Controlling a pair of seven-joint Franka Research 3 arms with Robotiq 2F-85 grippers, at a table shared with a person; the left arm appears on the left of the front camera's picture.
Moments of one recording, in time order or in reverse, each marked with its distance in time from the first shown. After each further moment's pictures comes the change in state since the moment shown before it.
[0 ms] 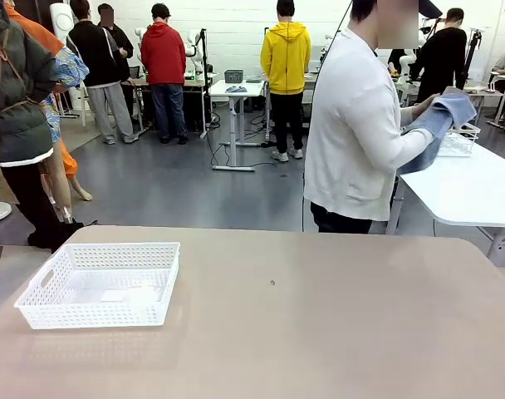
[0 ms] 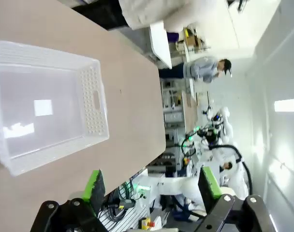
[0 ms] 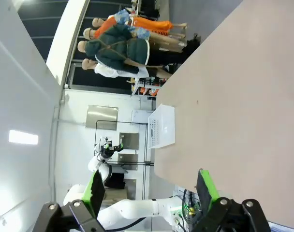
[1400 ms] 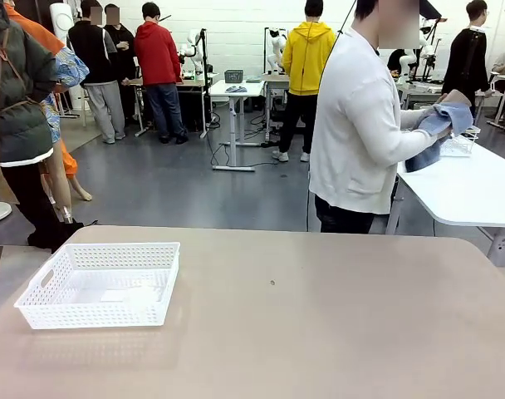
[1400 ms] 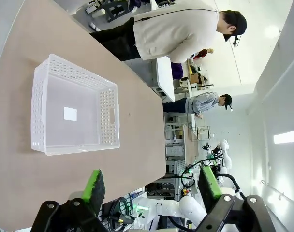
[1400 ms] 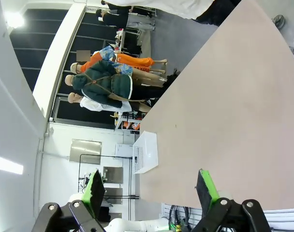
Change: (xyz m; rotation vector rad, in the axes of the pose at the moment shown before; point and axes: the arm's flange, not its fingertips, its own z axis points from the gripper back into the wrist) left arm -0.029 0.000 0.086 0.029 -0.183 0.040; right arm -0.027 0.011 0.089 -0.100 -0.197 0.004
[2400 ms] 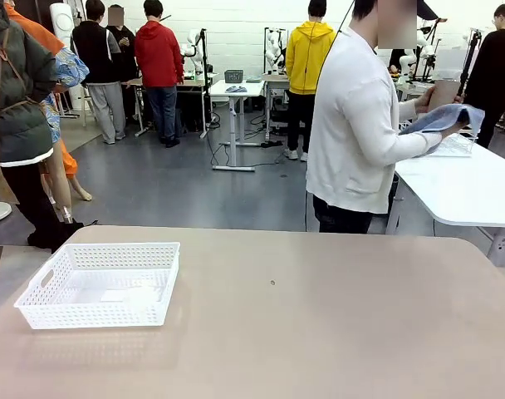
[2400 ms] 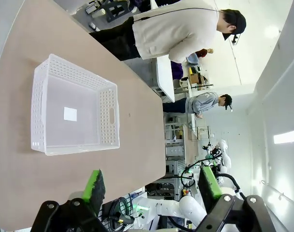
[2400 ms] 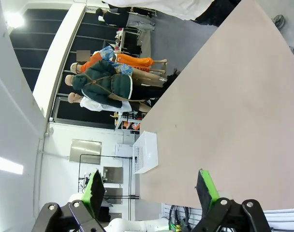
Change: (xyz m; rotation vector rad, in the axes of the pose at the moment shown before) left arm 0.000 0.000 0.000 0.000 0.000 0.000; right arm 0.000 0.000 0.000 0.000 0.000 0.000
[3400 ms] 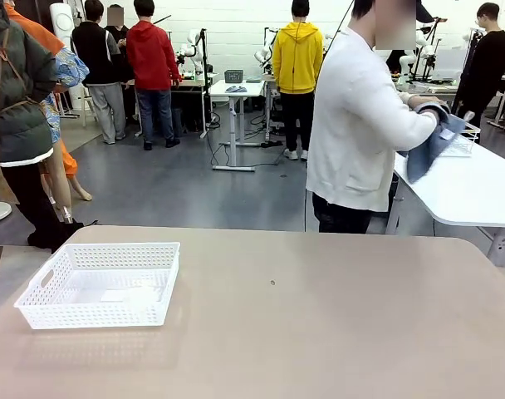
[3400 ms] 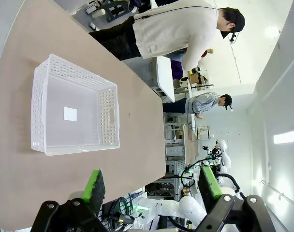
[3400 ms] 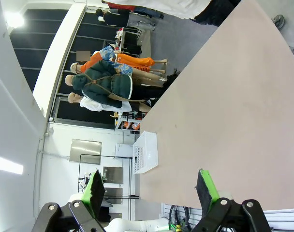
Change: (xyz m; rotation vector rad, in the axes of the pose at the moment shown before) left arm 0.000 0.000 0.000 0.000 0.000 0.000; right arm 0.000 0.000 0.000 0.000 0.000 0.000
